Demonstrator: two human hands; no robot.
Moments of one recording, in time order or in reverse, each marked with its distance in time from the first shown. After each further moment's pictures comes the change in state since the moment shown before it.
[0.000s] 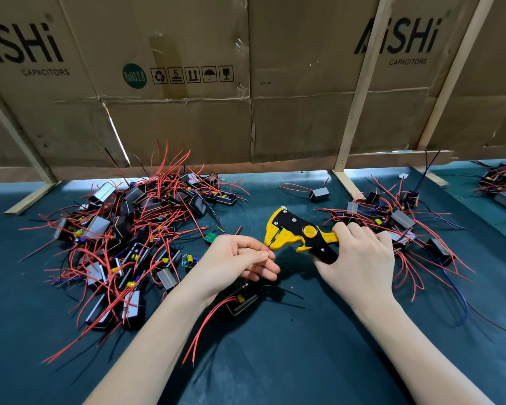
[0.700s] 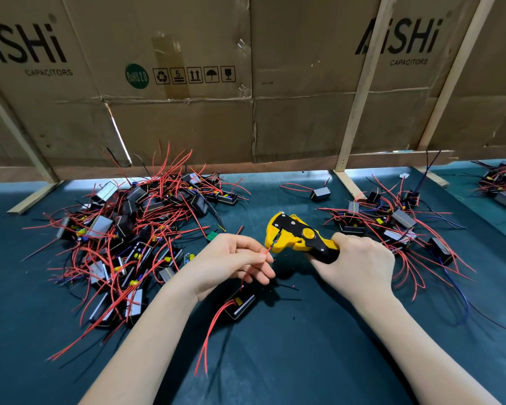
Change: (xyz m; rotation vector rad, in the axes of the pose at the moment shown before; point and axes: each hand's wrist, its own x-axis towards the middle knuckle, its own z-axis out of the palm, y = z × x) left_hand -0.001 0.000 -0.014 0.010 -0.116 -0.030; right_hand -0.001 -0.001 0.000 0.089 -0.128 0.063
